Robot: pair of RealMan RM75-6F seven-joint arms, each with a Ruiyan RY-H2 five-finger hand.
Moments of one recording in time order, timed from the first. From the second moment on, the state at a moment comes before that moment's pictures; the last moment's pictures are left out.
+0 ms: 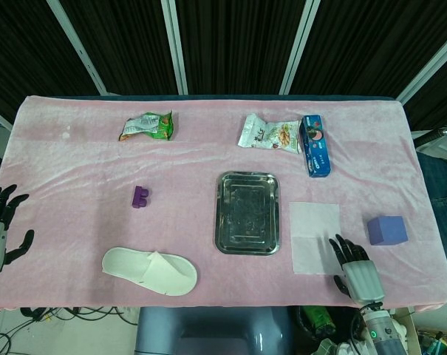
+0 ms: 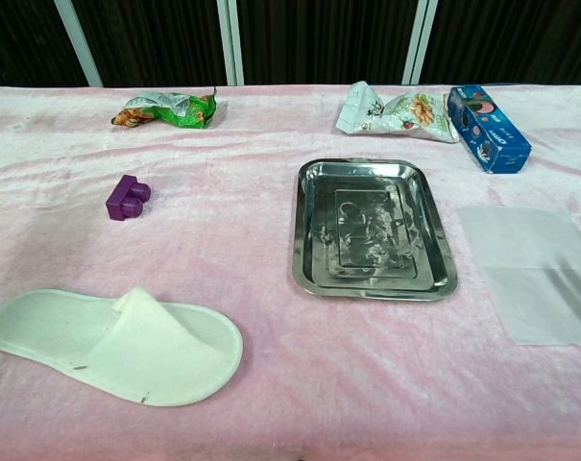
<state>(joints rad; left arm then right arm) -0.16 -1.08 -0.06 -1.76 1.41 1.54 0.16 0.12 -1.54 -0.05 -1.23 -1.54 1.33 -0.18</state>
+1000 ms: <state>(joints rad) -0.14 -1.09 -0.08 -1.75 1.41 1.52 0.17 0.13 -1.58 -0.04 -1.17 -1.54 1.32 -0.10</state>
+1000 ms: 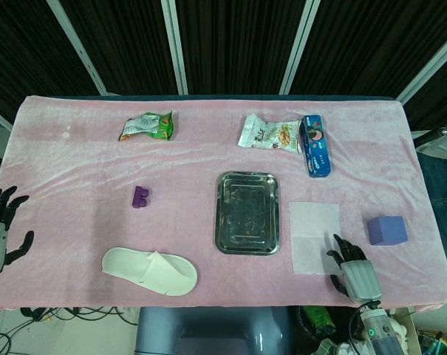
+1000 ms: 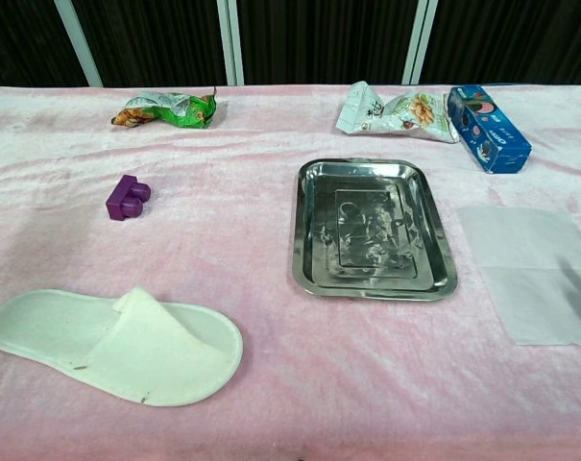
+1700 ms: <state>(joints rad) -0.13 -1.09 -0.09 -1.75 1.41 1.51 0.17 0.14 -1.59 -0.04 -1.17 -1.55 1.32 -0.08</state>
